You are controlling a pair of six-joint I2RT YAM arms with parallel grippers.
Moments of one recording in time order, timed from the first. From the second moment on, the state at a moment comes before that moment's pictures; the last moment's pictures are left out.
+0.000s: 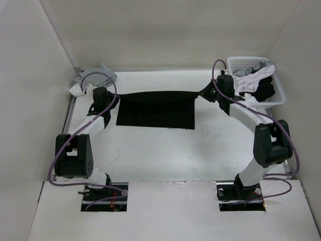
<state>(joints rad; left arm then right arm) -0.03 1.53 0.88 0.25 -0.09 -0.98 0.22 1.68 1.18 0.01 -0.11 0.73</state>
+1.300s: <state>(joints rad) -0.13 0.89 0.31 0.24 -0.13 -0.98 0.37 1.57 0.62 0.26 -0.08 0.80</state>
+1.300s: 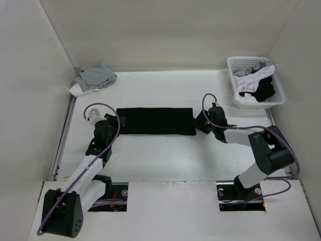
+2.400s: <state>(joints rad) -0.46 0.90 0.35 0.28 -0.20 -0.94 0.36 1.15 0.68 0.04 -0.04 0.79</state>
